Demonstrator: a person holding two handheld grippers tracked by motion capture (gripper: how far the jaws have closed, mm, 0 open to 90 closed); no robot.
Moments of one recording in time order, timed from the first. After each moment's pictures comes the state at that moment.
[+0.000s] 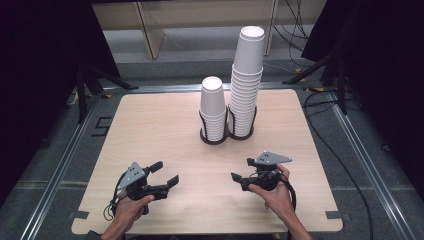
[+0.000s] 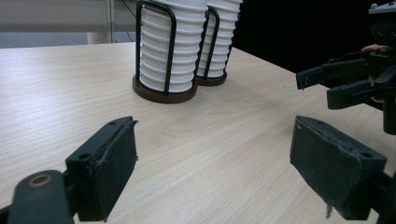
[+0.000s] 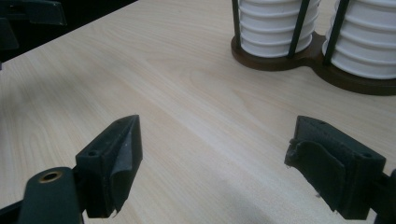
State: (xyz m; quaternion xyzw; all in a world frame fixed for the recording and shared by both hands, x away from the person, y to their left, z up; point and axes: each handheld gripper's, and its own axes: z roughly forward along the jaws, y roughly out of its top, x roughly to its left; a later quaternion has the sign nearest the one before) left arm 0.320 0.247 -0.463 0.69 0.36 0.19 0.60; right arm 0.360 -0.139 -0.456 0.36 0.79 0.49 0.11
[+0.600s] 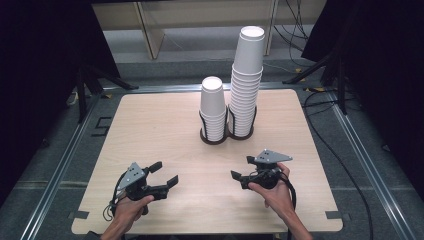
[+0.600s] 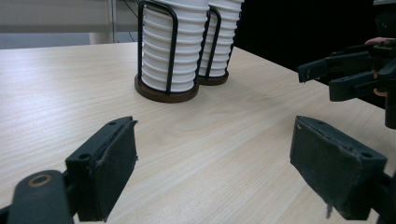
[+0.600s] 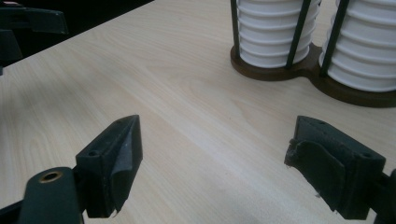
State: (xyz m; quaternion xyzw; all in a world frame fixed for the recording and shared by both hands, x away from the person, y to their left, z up) left arm 0.320 0.247 -0.462 0.69 0.36 0.19 0.60; right arm 0.363 -0.137 -0.450 0.35 0.78 0.50 0.12
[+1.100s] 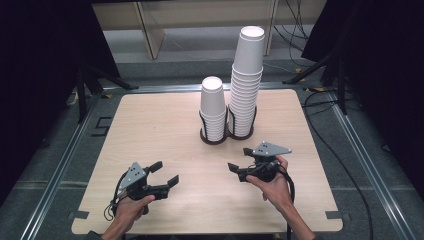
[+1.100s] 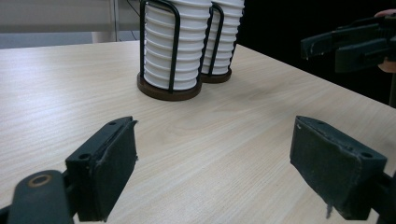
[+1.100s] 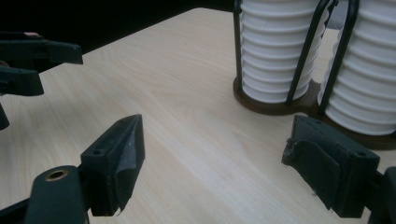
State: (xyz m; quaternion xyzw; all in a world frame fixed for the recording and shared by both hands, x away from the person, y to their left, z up) left arm 0.322 0.247 -0.464 0.69 0.36 0.20 0.59; right arm 0.371 -0.130 -0.427 0.34 0.77 0.52 0.12
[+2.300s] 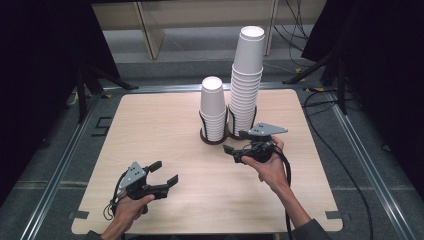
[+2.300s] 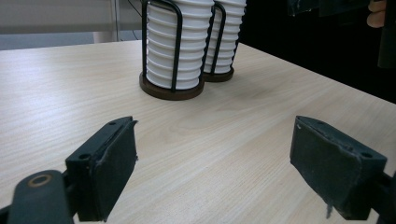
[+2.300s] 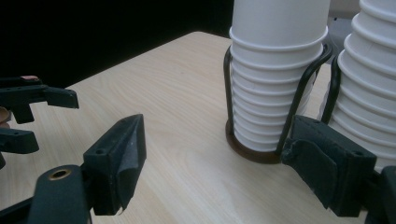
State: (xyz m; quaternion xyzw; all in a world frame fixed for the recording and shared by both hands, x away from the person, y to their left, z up) left arm 0.323 0.248 -0.464 0.69 0.36 0.20 0.59; right arm 0.405 -0.117 -0.390 0.33 0.77 0.53 0.13
